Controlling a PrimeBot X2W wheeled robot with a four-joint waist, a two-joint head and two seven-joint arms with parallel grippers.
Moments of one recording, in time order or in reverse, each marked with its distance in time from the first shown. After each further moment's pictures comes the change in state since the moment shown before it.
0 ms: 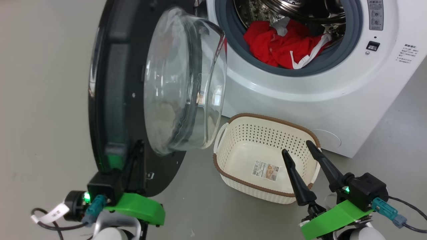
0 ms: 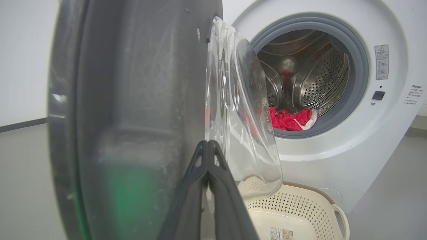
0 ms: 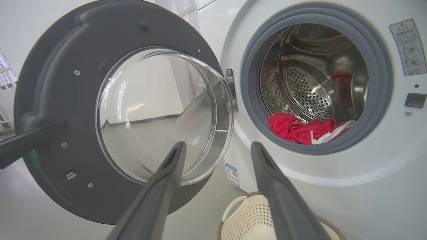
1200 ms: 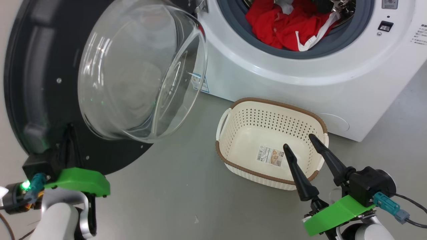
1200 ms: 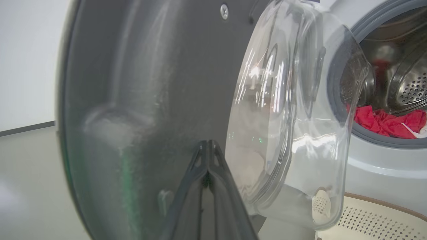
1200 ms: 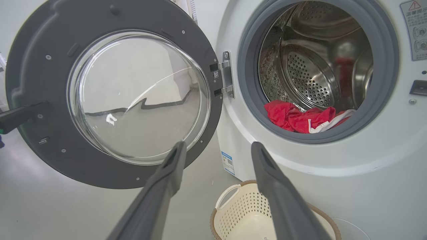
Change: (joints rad) left arm -0.119 0.074 0.183 0.239 -0.063 0.011 -0.089; right arm 0.000 -0.001 -0.022 -0.082 -0.069 0.000 0.089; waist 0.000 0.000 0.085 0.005
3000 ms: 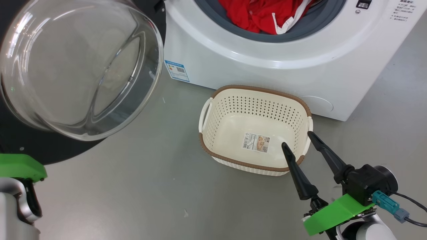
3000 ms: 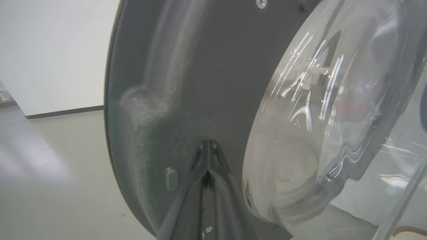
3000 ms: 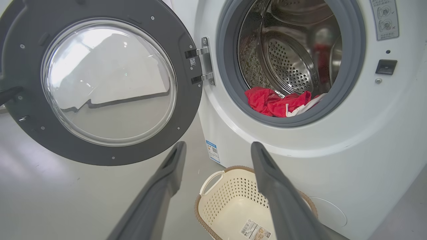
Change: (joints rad) left arm -0.140 -0.012 0.393 0.283 0.128 -0.130 -0.007; right arm -0.001 -0.001 0.005 -0.044 -0.028 0.000 0.041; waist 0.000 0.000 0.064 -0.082
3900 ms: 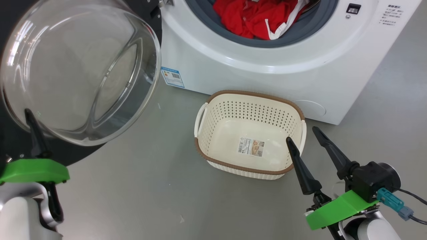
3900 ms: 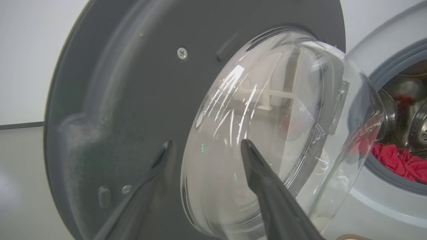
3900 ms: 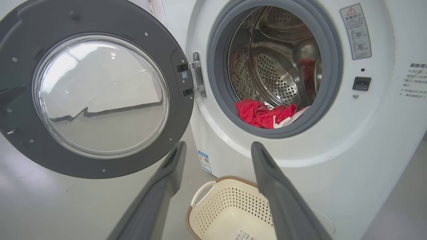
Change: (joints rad) left arm 0.065 -0.119 0.063 -0.182 0.077 -0.080 0.000; right arm -0.021 0.000 -0.015 0.026 0.005 0.000 -0.036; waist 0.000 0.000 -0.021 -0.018
